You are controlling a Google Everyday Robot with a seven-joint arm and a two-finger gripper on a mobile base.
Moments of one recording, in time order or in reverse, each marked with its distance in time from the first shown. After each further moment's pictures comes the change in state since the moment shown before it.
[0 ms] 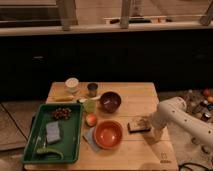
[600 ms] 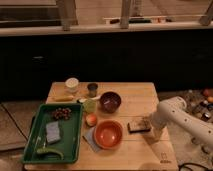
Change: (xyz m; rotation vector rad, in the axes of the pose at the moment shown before) arm -0.004 0.000 -0.002 -0.005 0.000 -0.017
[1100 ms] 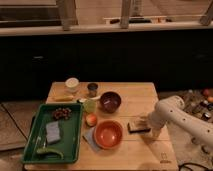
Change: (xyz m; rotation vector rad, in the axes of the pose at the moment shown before) arm -0.012 -0.003 -0.007 -0.011 0.010 -0.033
